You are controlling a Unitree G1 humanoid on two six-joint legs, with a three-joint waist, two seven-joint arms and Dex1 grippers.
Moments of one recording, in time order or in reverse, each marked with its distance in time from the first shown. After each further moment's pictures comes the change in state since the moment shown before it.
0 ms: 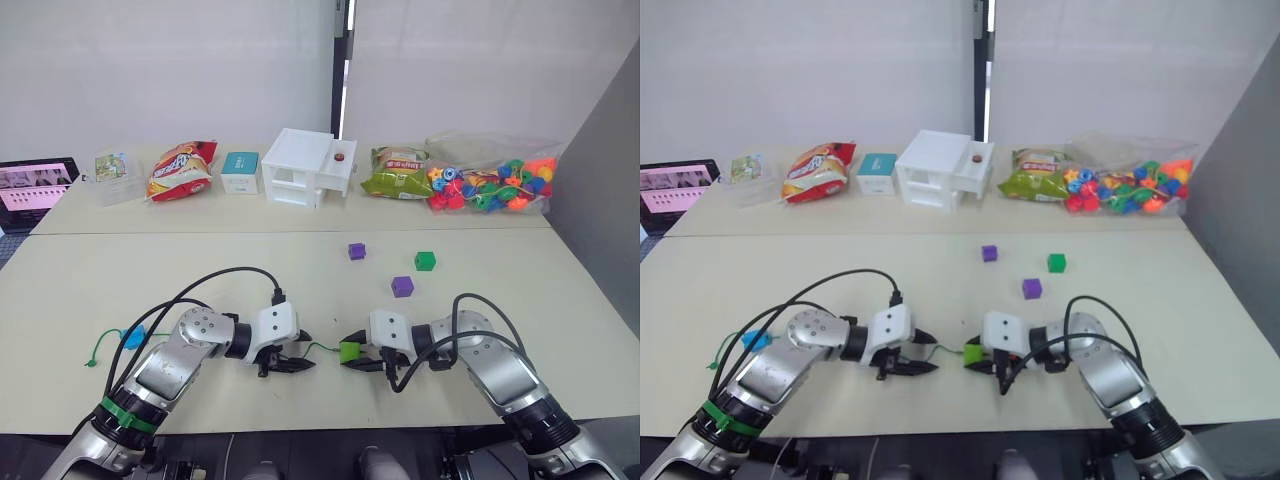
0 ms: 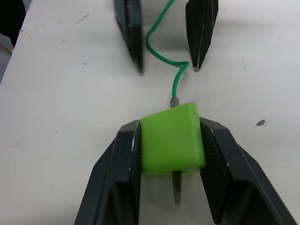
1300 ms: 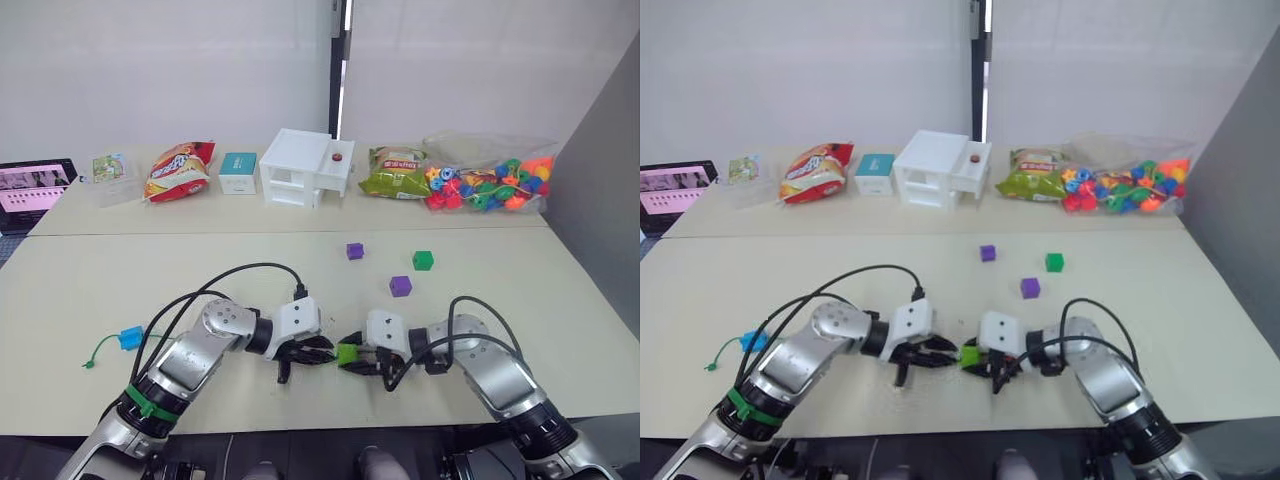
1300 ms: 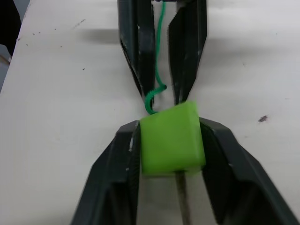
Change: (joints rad) left arm -0.083 -0.040 -0.038 -0.048 -0.035 0.152 -0.054; right arm 0.020 0.029 0.002 -0.029 0.002 0.100 -0.059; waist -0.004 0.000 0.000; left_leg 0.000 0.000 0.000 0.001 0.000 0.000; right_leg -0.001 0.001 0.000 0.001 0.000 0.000
